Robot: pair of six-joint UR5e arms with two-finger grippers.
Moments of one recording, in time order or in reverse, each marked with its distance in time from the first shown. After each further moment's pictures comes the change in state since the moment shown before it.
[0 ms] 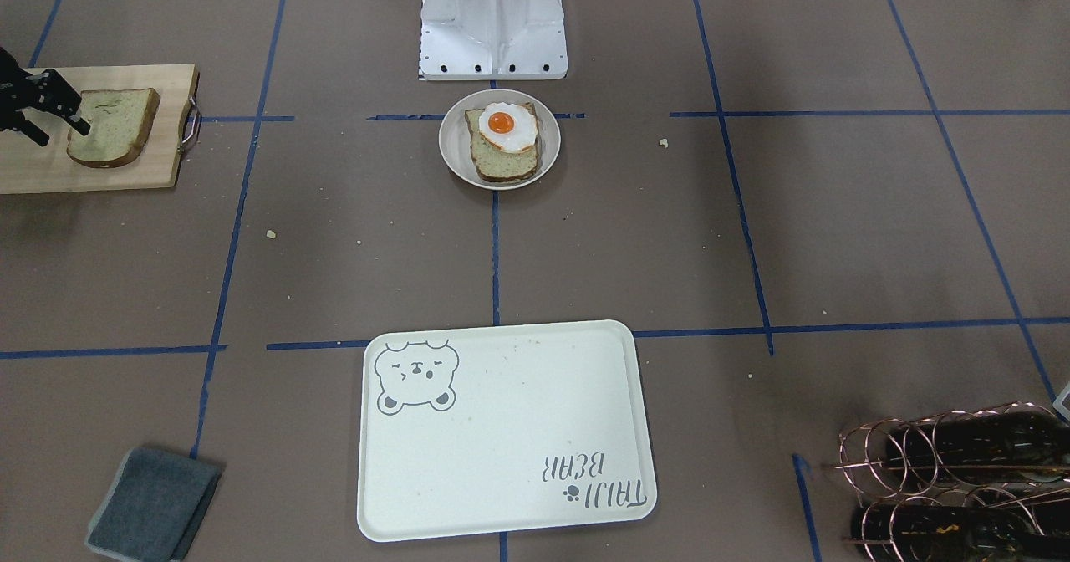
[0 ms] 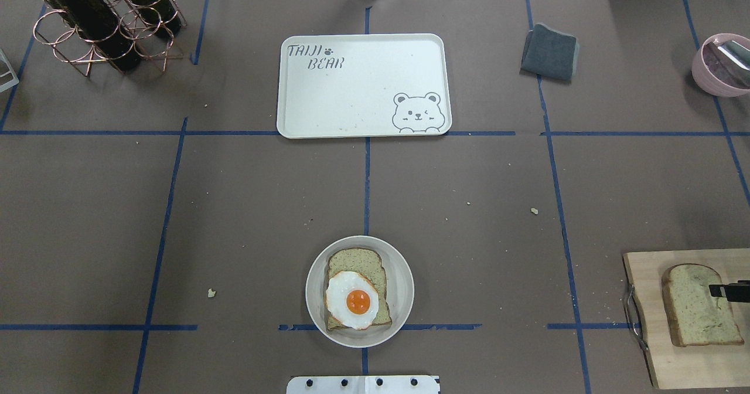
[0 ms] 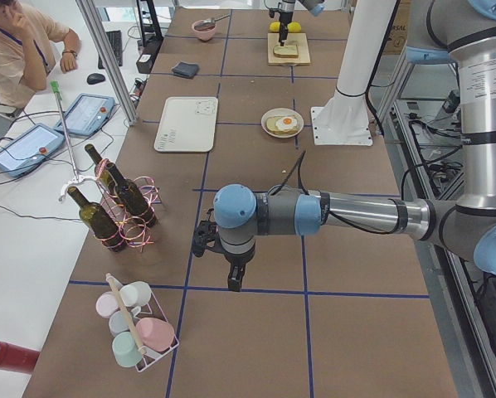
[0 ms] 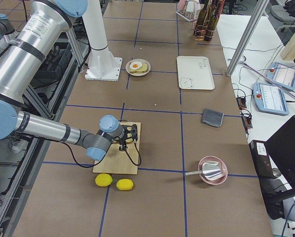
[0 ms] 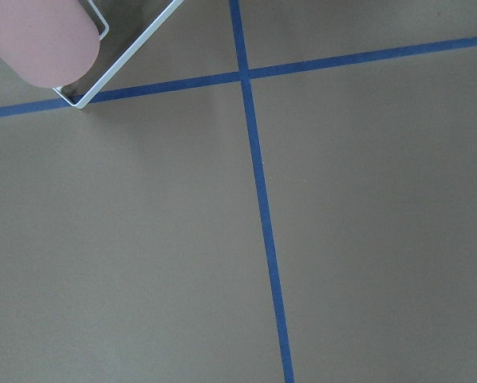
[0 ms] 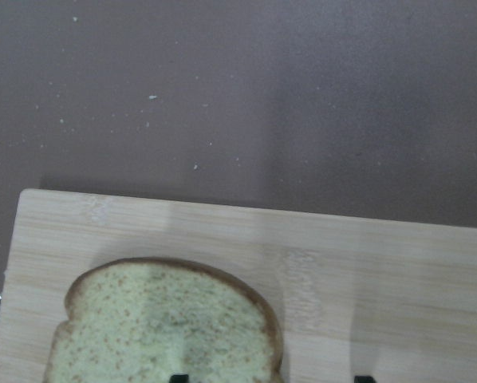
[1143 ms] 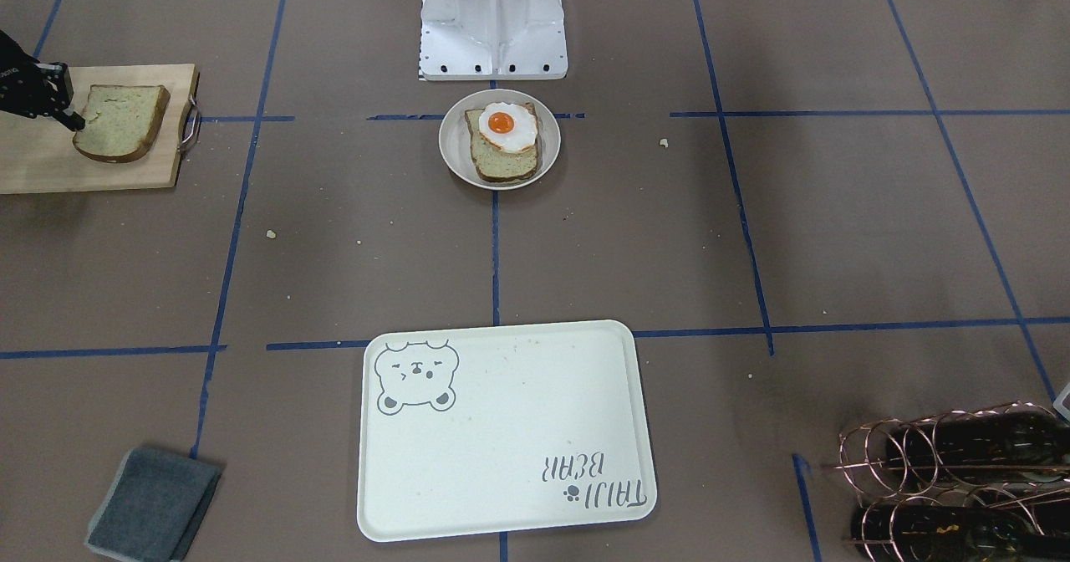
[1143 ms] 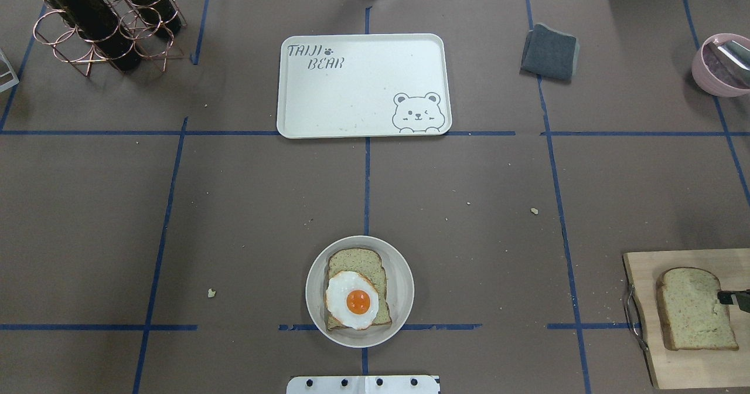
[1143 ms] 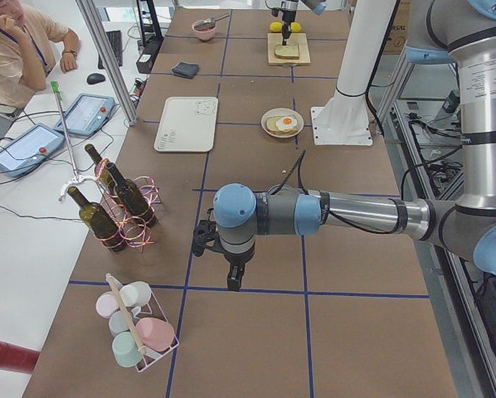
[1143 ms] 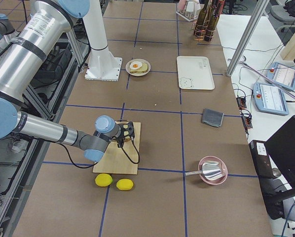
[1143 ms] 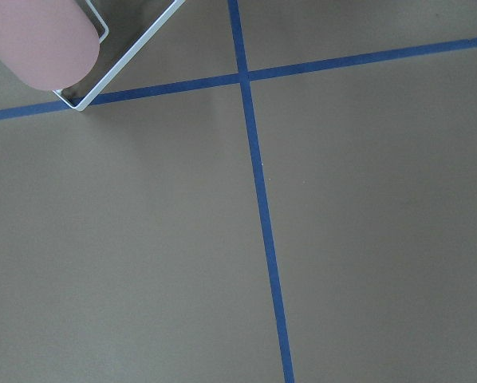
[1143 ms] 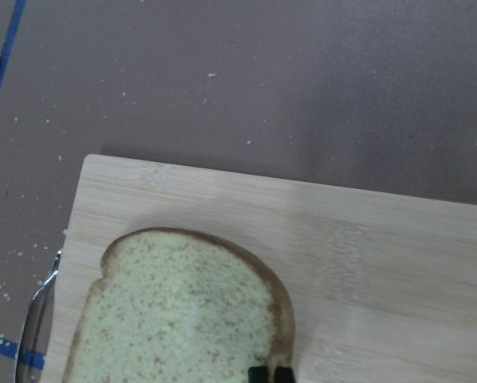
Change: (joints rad) left arm 0.000 -0.001 0.000 -0.003 0.001 0.000; right arm -0.032 -0.025 0.002 0.113 0.008 -0.011
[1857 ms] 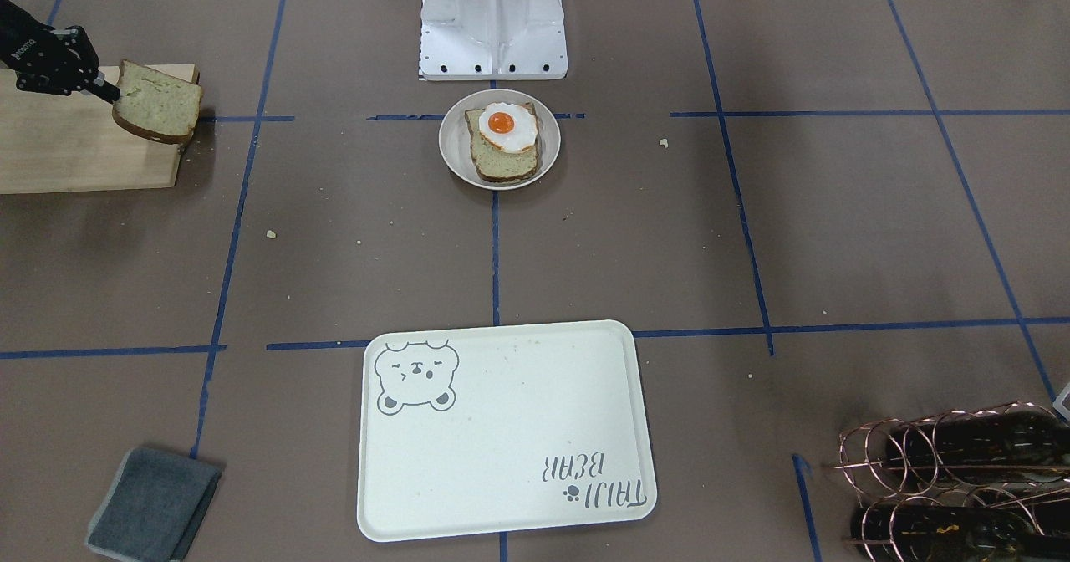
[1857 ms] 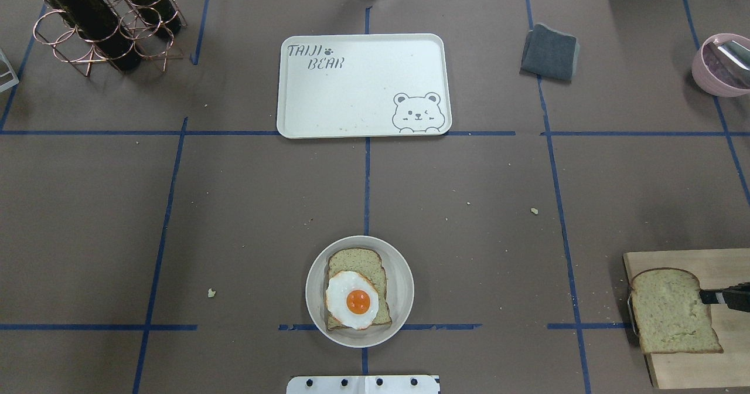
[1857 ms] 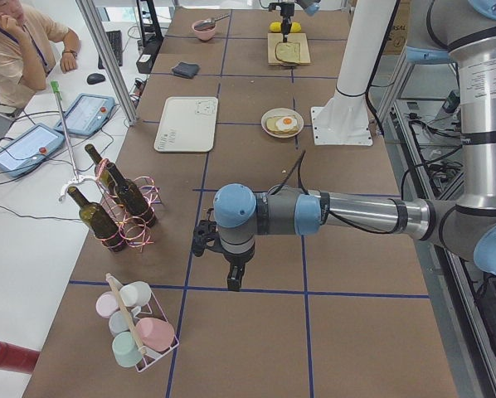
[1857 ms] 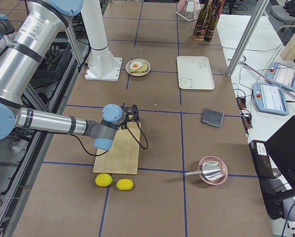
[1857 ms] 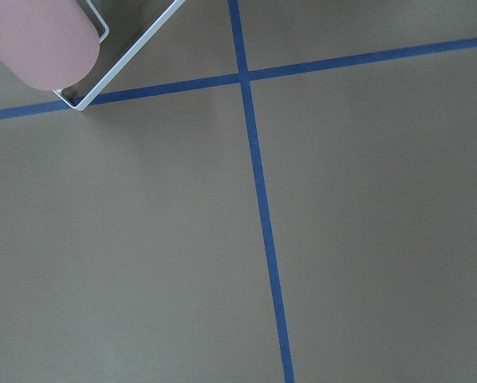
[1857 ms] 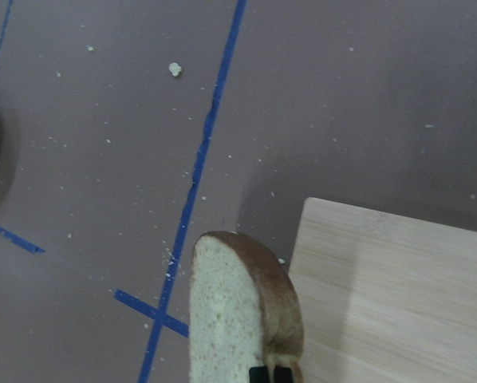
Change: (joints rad) left arm 0.000 0.001 0.001 0.000 0.000 0.000; right arm 0.161 0.113 0.129 -0.035 0.315 0.044
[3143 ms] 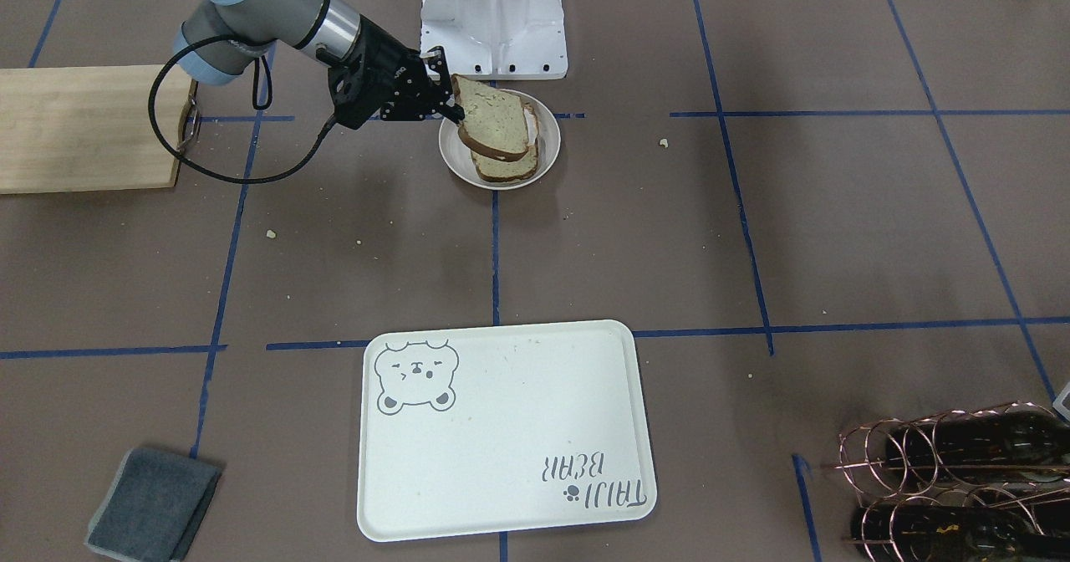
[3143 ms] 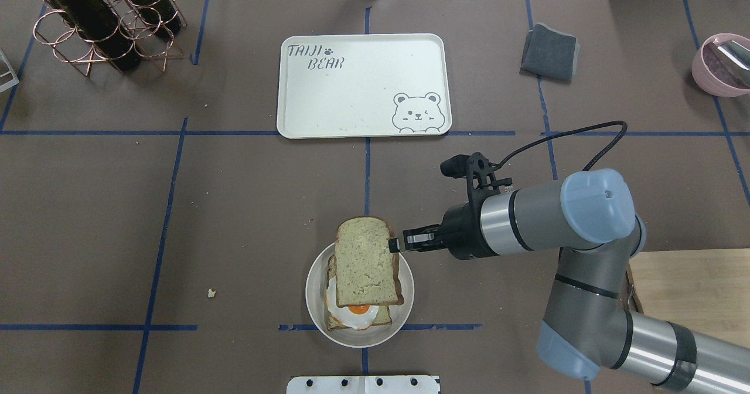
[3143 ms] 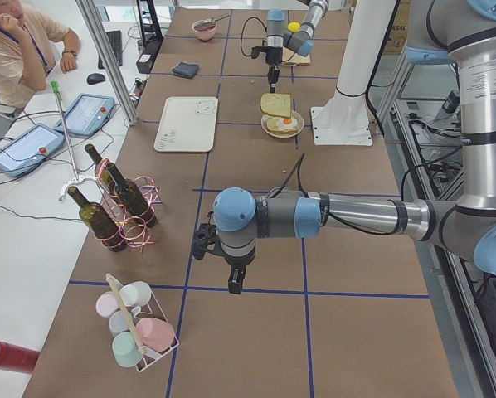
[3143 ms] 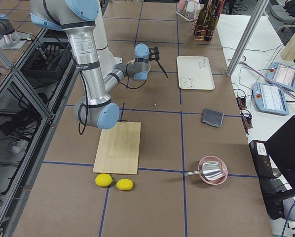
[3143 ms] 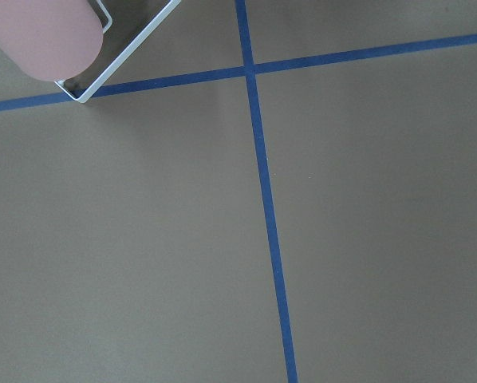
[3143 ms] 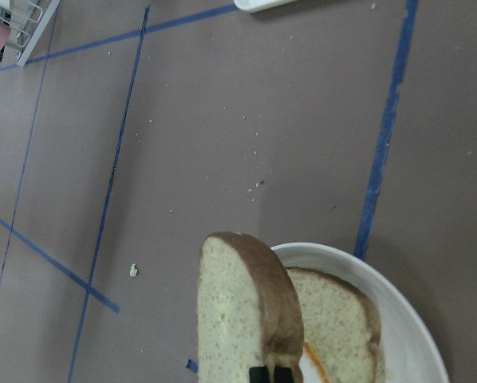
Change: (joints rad) left arm 0.000 0.000 0.012 0.000 0.000 -0.001; right arm -0.441 0.802 0.031 -0.531 -0.411 0.287
